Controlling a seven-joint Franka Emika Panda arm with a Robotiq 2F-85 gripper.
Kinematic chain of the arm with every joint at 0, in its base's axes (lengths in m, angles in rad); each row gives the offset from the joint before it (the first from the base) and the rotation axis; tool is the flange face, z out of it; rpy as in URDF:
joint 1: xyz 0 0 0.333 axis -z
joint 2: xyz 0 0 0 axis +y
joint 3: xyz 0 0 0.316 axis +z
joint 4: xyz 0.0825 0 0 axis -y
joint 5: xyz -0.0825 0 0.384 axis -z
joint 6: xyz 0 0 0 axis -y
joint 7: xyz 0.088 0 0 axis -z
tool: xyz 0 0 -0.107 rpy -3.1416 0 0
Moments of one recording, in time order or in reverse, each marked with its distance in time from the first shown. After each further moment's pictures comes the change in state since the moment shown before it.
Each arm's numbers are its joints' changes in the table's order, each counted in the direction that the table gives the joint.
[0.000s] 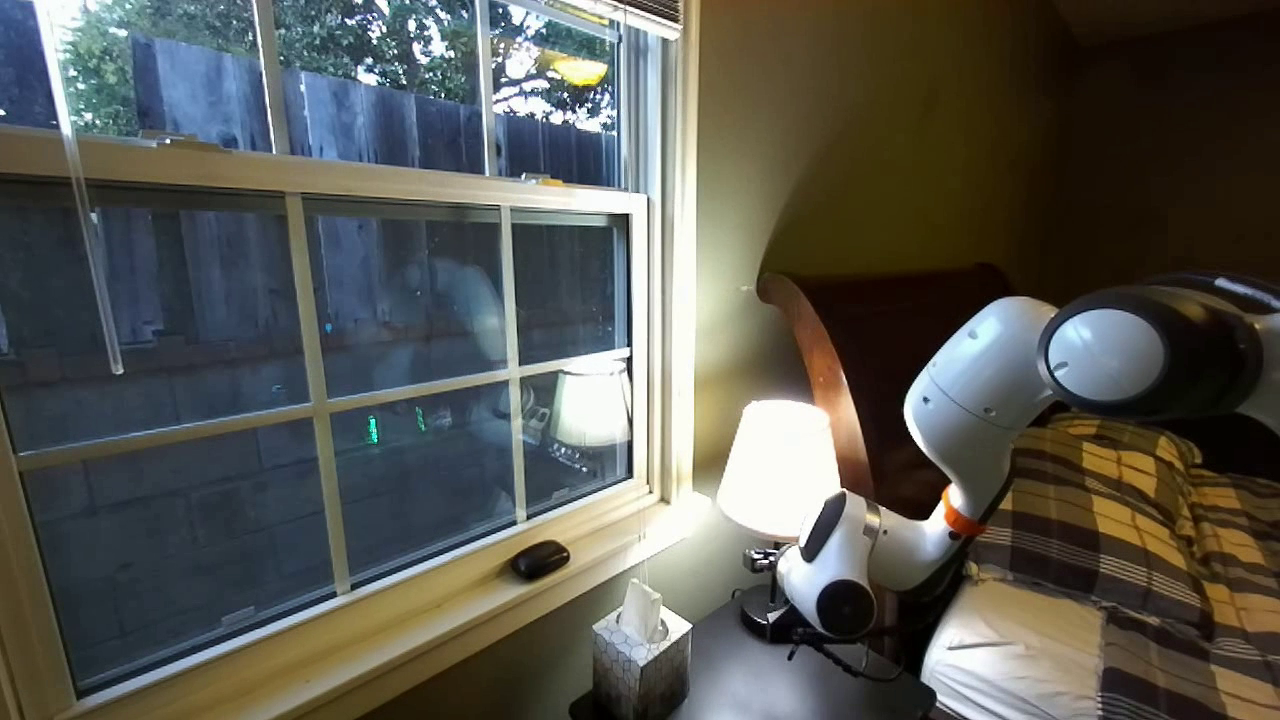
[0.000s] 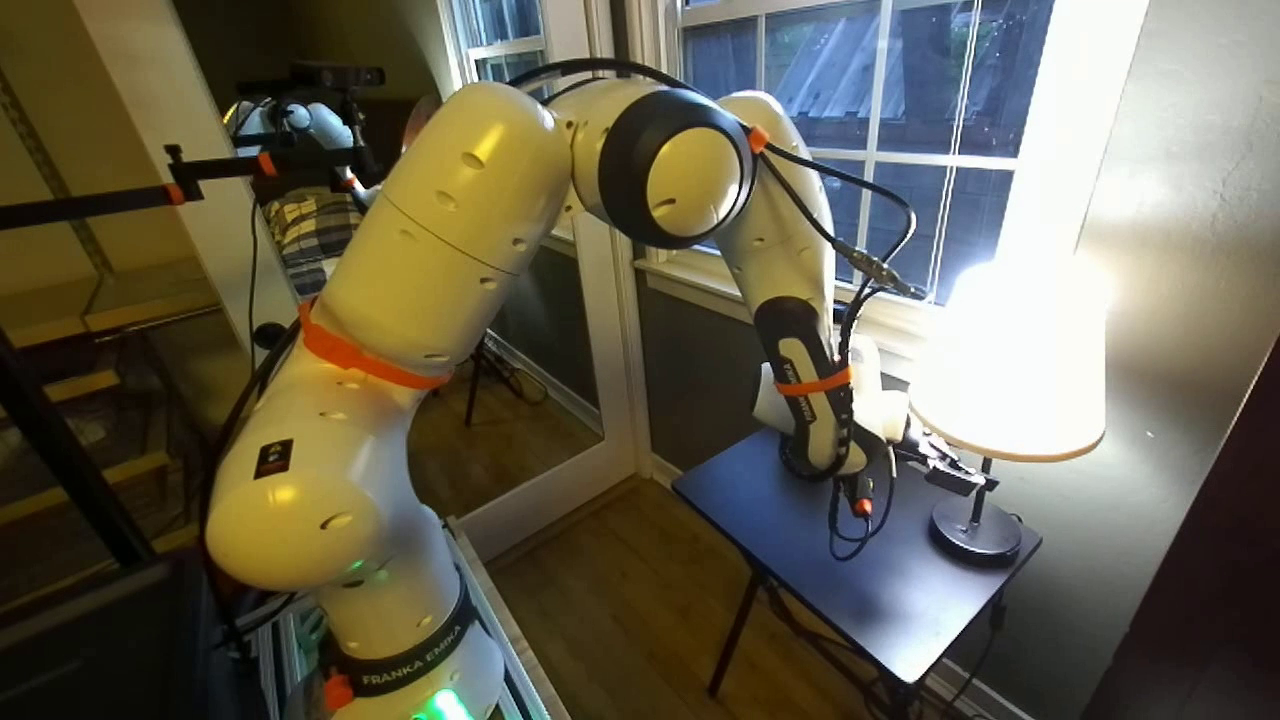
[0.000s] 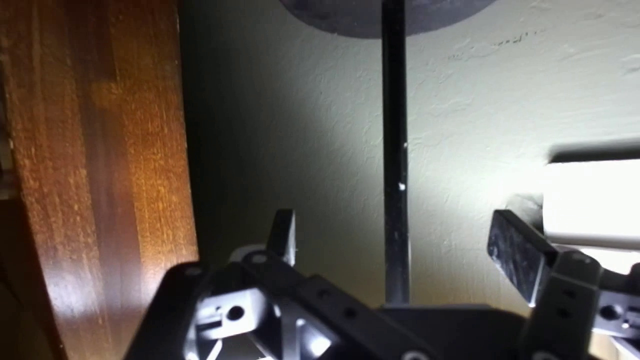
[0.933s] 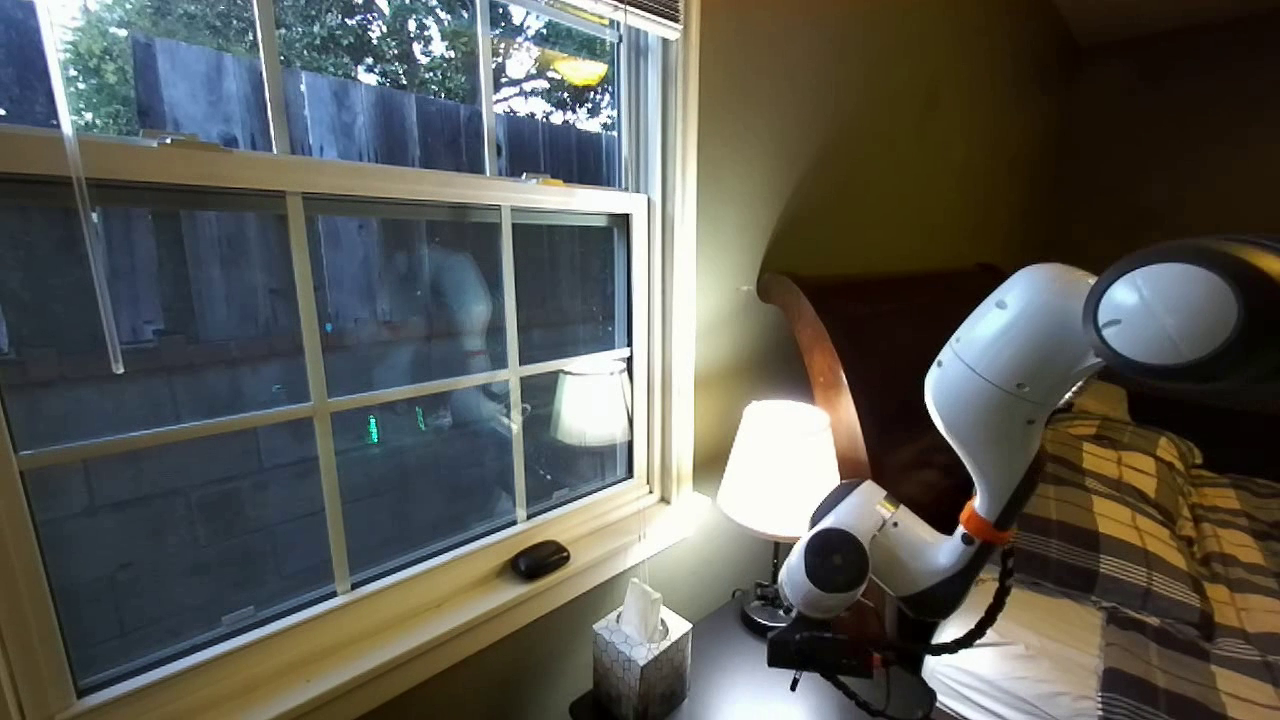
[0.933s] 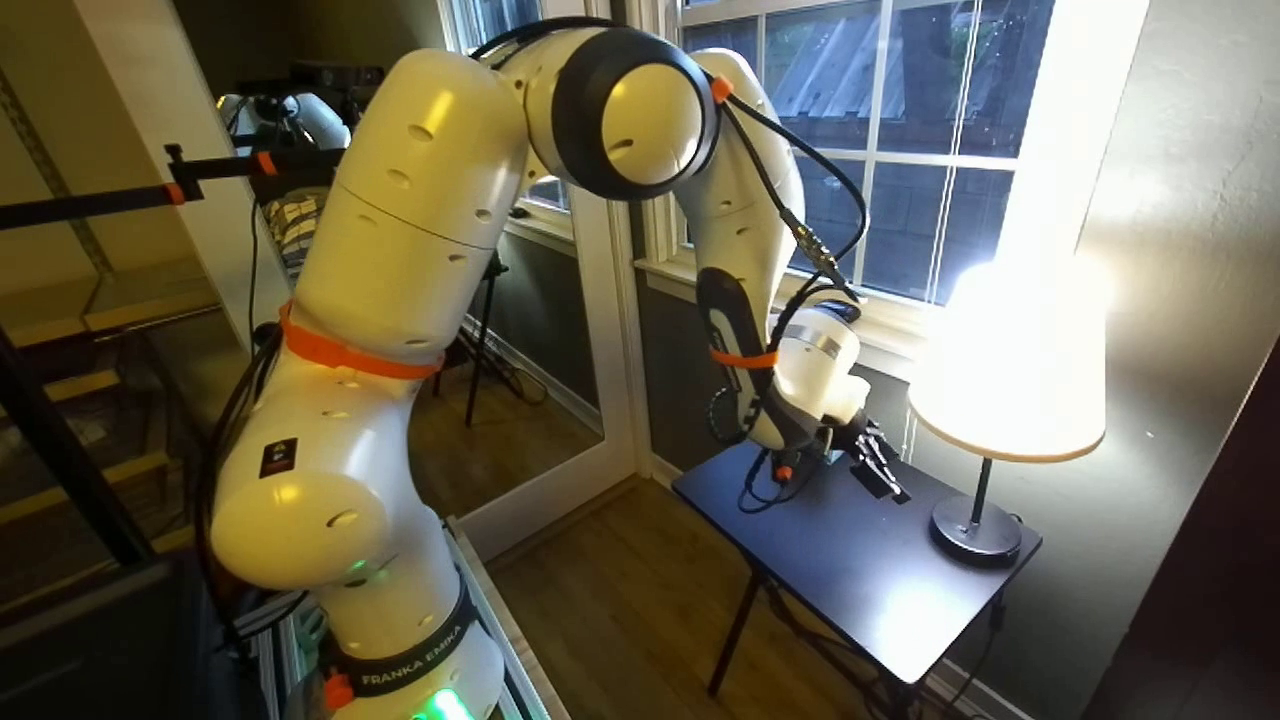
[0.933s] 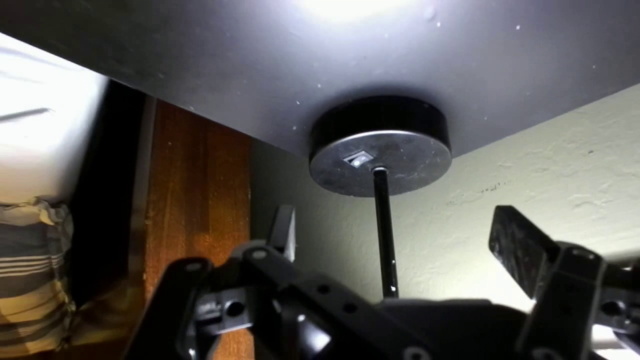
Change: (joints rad) arm -0.026 -0.145 0.001 -0.161 -0.506 0.268 -0.282
